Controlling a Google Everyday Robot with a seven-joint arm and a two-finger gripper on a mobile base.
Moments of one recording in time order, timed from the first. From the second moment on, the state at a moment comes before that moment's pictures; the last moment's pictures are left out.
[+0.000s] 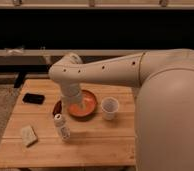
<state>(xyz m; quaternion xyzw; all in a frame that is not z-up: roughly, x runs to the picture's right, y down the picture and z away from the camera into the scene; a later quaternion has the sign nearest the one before) -0.104 0.101 0.703 -0.26 0.23 0.64 0.68</state>
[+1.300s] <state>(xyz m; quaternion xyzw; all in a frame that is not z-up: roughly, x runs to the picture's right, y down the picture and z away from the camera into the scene) -0.114 0.152 0.669 -0.31 0.27 0.61 0.68</state>
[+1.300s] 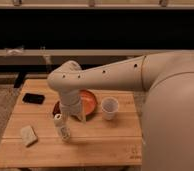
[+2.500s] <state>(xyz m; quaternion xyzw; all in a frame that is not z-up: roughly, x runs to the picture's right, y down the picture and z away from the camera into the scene) -0.163 0.108 0.704 -0.32 0.19 0.58 0.72</state>
